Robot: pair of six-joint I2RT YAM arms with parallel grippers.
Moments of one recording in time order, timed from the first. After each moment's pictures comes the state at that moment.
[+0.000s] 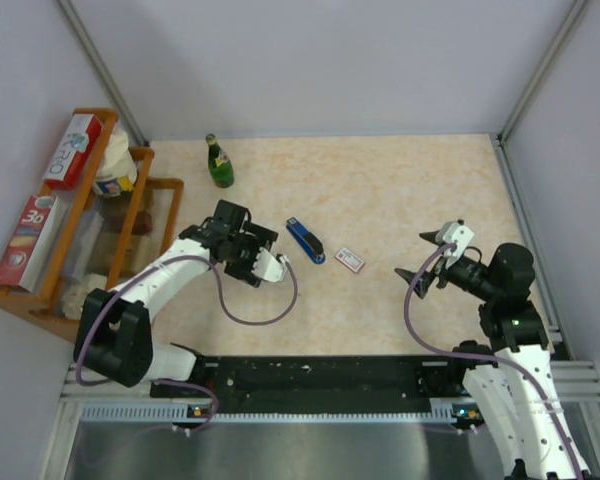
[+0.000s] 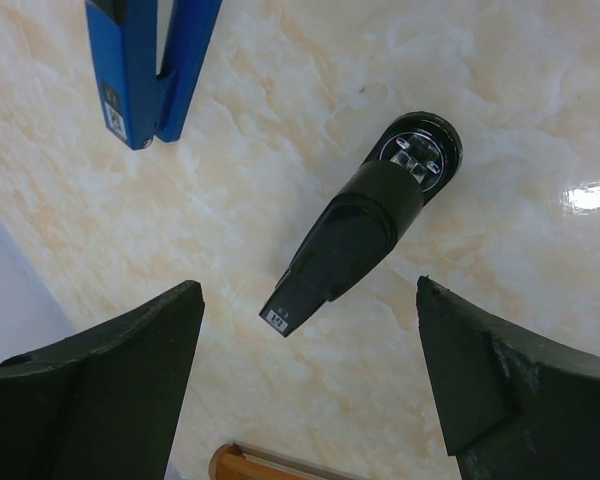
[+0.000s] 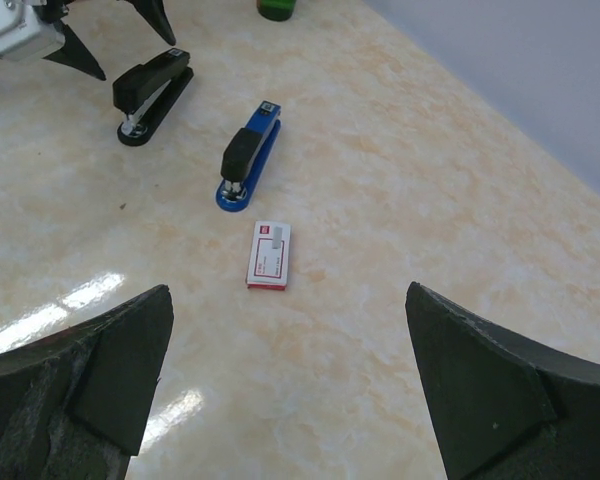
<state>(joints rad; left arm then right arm) -0.38 1.34 0.89 -0.59 0.31 1.58 0.06 0.48 0.57 -0.30 -0.79 -0.35</state>
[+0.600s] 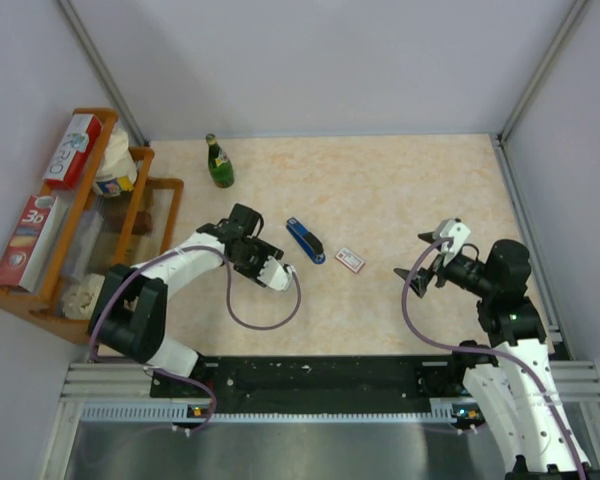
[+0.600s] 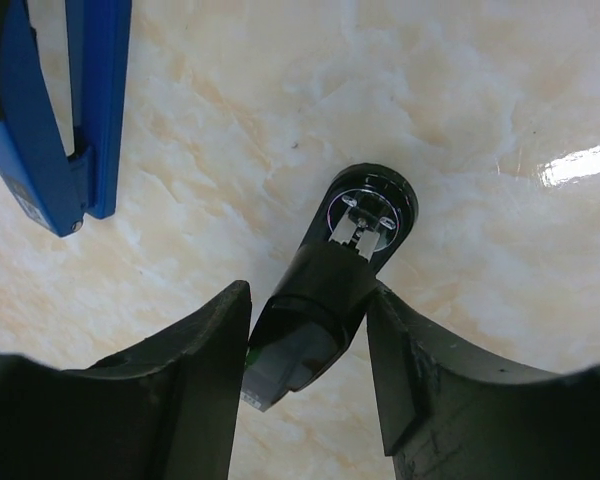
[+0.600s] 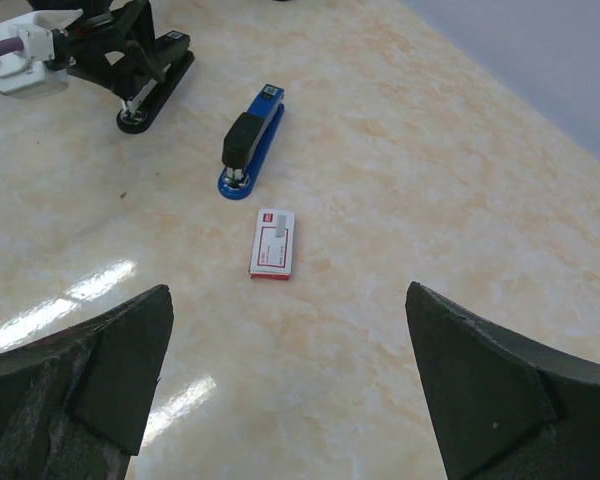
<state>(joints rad) -0.42 1.49 0.90 -0.58 0.30 1.67 0.06 0.53 0.57 -0.30 -0.79 -0.36</state>
